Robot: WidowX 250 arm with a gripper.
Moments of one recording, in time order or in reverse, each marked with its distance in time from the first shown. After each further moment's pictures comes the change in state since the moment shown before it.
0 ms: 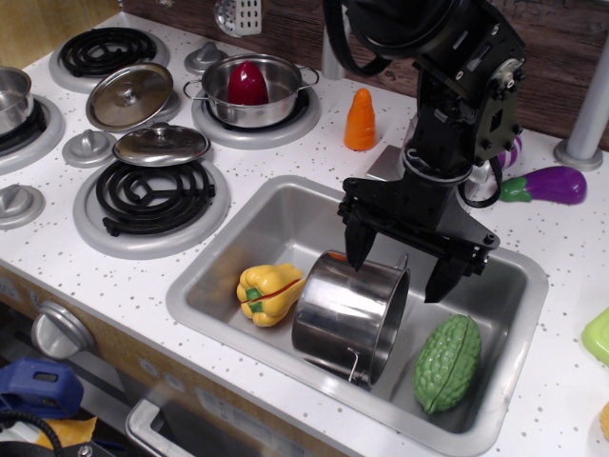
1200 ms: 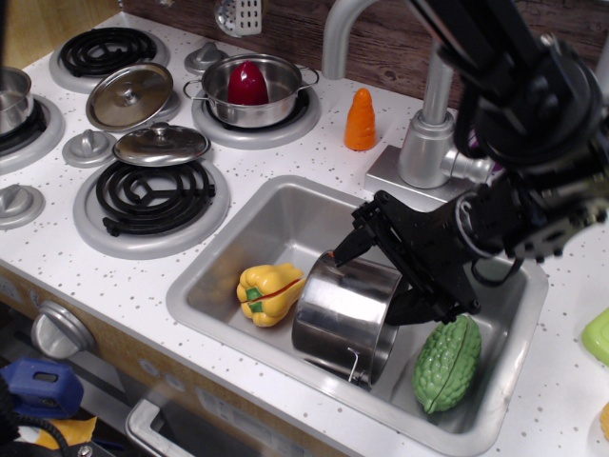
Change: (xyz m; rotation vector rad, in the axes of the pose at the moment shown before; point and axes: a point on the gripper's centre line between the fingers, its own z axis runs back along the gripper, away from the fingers) arm -0.007 0.004 -0.024 0.529 0.017 -0.180
